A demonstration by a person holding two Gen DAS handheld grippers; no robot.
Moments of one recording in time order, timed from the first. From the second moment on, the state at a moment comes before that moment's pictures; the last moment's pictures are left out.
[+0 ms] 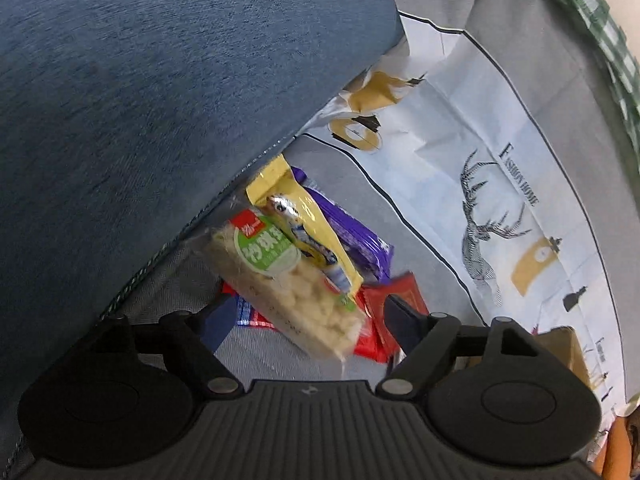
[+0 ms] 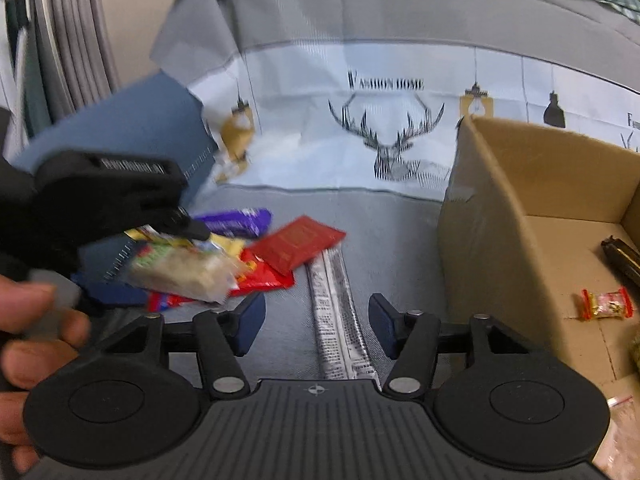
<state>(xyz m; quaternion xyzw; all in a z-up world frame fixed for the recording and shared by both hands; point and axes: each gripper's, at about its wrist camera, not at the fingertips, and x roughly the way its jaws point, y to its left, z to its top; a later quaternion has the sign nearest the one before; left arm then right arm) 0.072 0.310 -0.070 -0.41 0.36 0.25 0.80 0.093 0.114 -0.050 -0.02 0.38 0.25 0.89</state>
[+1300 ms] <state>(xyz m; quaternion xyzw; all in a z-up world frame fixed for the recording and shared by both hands) 0.028 0.255 -0.061 -0.27 0.47 0.15 0.83 0.032 0.098 -0.068 -0.08 0.45 0.31 0.83</state>
